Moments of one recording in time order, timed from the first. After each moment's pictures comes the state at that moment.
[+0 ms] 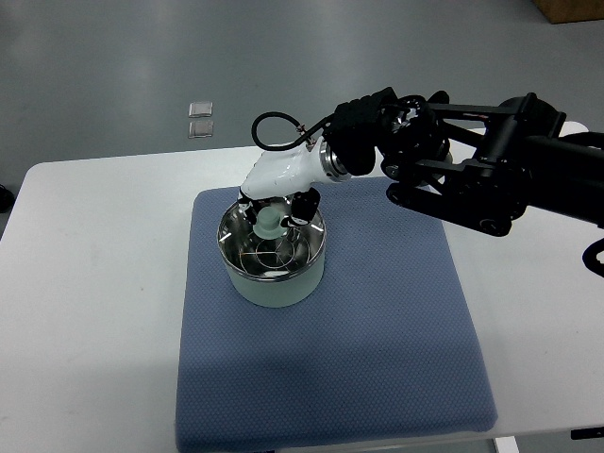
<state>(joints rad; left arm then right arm) 0.00 0.00 -0.04 -0.17 0.00 0.04 -0.03 1.31 -0.17 0.19 1.10 -1.84 0.42 0.22</state>
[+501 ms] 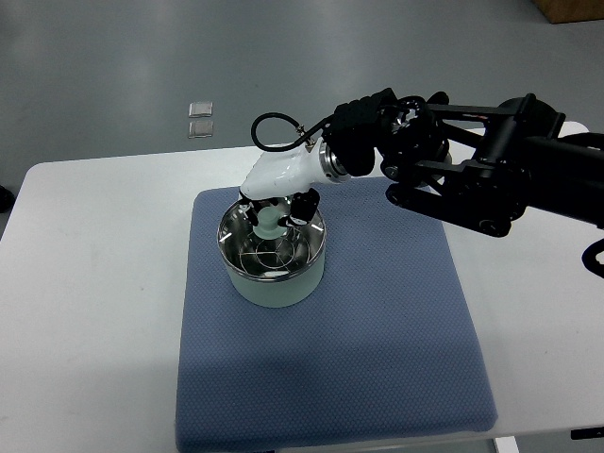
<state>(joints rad) 0.00 0.00 -0.04 -0.17 0.00 0.04 -0.03 1.31 -0.17 0.19 1.10 -1.84 0.42 0.22</state>
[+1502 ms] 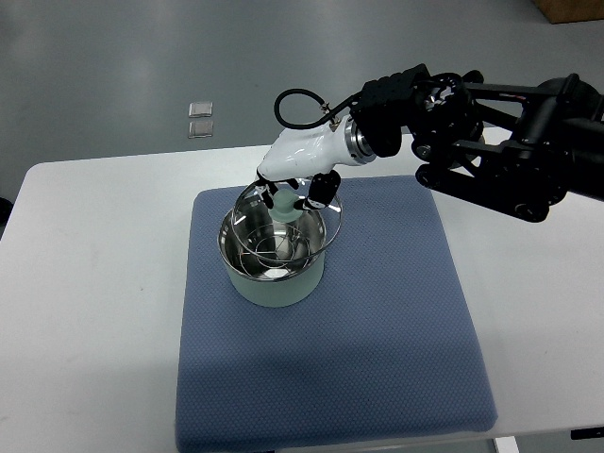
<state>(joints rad) 0.00 0.00 -0.04 -0.17 0.00 0.04 -0.03 1.33 -0.31 0.22 1.18 -1.81 0.43 0.23</state>
